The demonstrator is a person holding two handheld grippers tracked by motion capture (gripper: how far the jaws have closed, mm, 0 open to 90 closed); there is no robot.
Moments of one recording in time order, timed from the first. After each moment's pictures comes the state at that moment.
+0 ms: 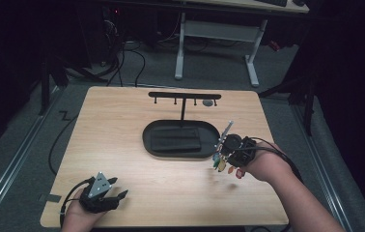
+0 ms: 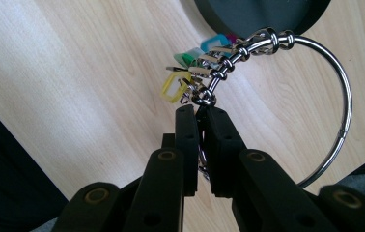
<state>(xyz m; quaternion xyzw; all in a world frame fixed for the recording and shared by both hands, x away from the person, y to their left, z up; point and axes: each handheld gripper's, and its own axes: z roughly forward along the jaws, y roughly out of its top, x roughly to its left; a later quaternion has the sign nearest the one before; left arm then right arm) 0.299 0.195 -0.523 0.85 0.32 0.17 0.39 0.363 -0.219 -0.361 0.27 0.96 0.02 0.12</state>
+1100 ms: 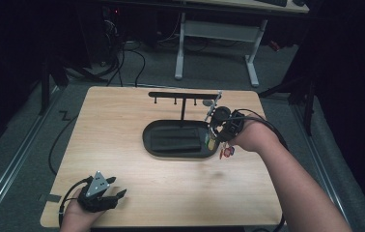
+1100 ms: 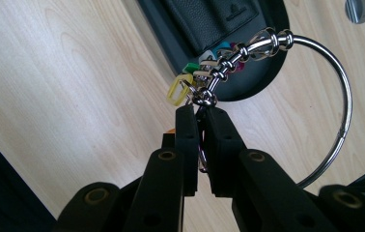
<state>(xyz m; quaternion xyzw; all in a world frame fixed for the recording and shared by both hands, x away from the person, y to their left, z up) 0.300 0.200 -0.523 0.84 0.32 0.17 0.39 0.420 -0.192 -0.322 0.27 0.96 0.04 0.11</state>
